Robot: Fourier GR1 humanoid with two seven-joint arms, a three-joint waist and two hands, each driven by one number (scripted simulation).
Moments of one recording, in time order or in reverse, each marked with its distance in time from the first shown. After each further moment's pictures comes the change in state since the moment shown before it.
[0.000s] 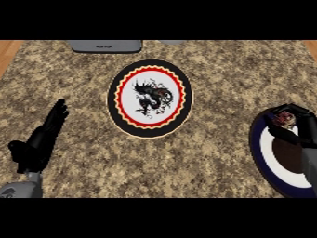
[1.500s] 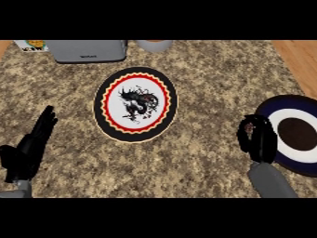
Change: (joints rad) left arm 0.055 0.021 0.036 -0.021 0.002 0.021 0.035; right arm 0.154 0.241 0.318 -0.245 0.459 -0.916 0.612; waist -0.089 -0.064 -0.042
